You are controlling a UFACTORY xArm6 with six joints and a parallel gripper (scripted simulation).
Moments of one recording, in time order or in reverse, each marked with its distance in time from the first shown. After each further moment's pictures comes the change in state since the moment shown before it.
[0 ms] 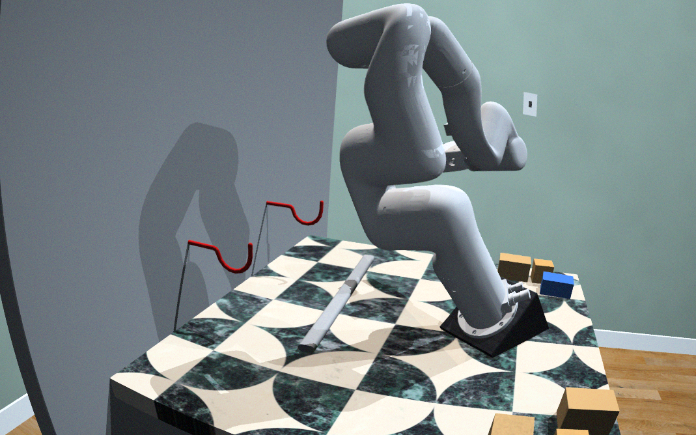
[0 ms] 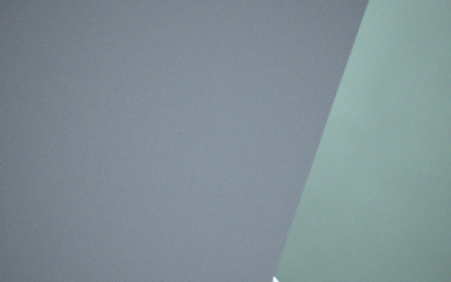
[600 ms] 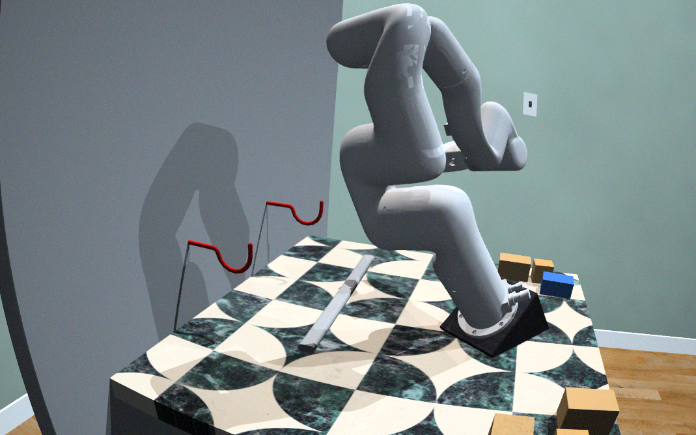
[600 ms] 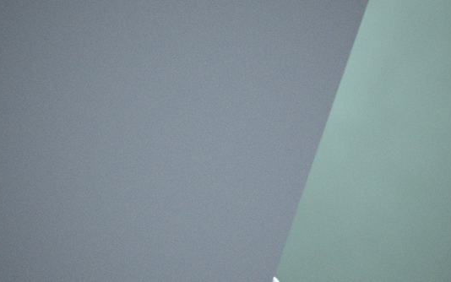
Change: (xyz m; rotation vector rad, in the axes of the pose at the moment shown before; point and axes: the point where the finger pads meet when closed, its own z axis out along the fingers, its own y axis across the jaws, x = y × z) arm 0.000 0.000 0.000 0.000 0.000 0.001
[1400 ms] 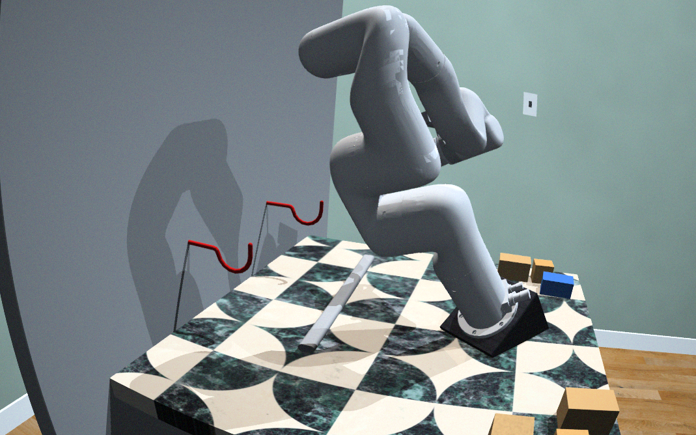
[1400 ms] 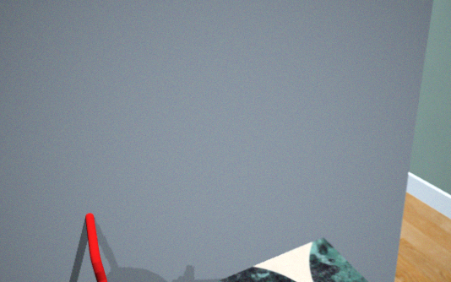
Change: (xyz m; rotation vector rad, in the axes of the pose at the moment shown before) arm -0.003 -0.076 0.029 0.217 -0.241 0.320
